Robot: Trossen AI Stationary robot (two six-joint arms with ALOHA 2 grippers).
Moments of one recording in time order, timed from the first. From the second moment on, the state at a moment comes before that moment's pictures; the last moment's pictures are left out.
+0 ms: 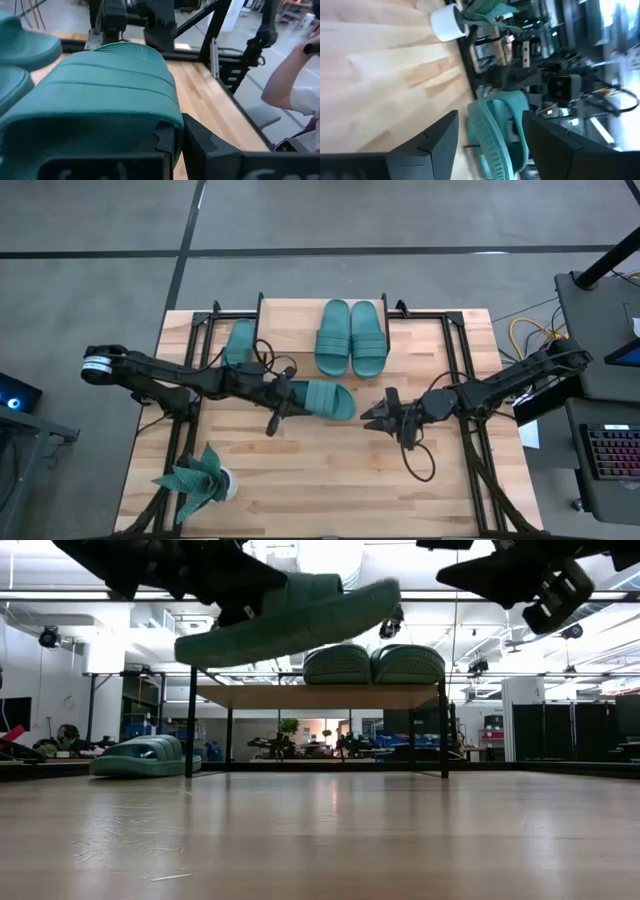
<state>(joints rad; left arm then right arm) -0.02 1.24 0.67 0.35 0.24 -0.13 0.34 1.12 0.54 0.34 0.21 -1.21</state>
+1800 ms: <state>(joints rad) -0.02 1.23 0.66 0.48 0.25 -0.12 0.14 1.30 0.76 0.27 0.22 -1.15</state>
